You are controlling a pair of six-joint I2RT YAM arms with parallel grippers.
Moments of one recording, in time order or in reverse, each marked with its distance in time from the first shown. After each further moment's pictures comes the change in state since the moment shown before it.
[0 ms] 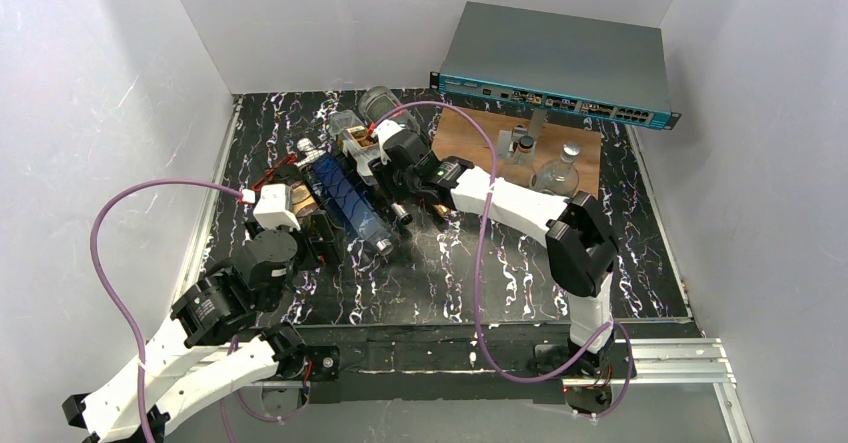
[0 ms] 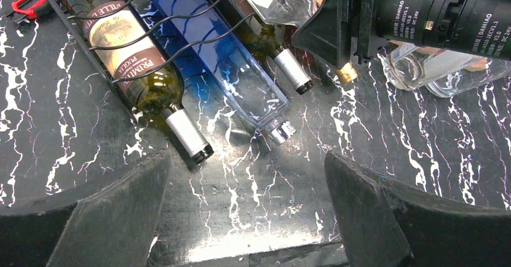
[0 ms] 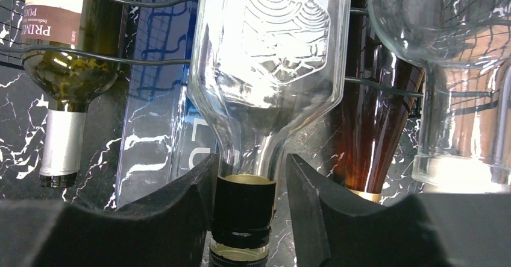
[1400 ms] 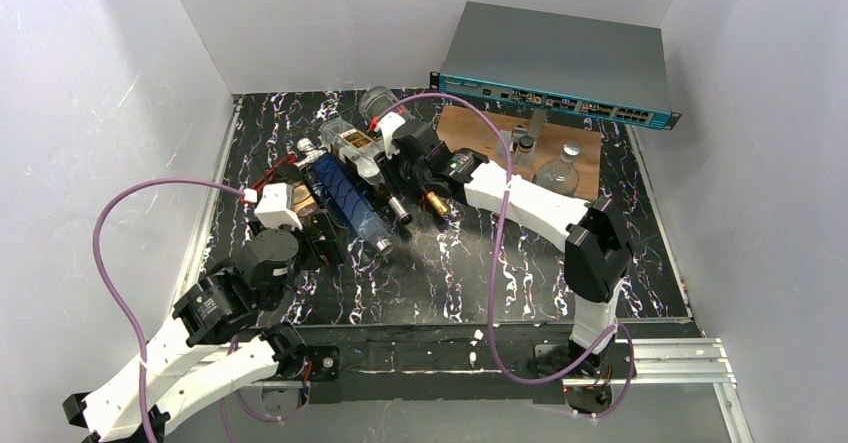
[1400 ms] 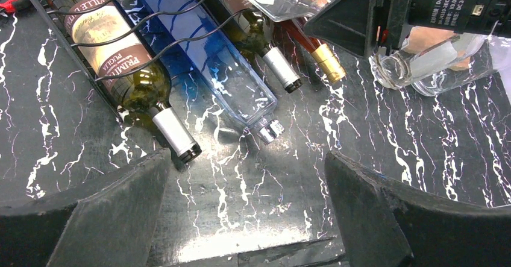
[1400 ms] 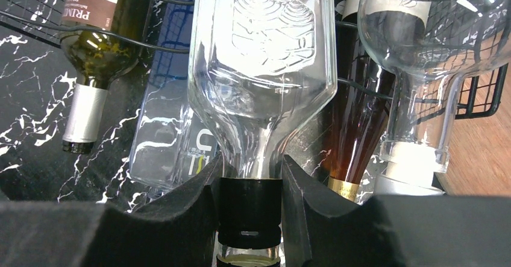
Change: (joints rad) left arm 0.000 0.005 -0.005 0.019 0.026 -0.026; right arm -0.012 -0.071 0.017 -0.066 -0.076 -0.085
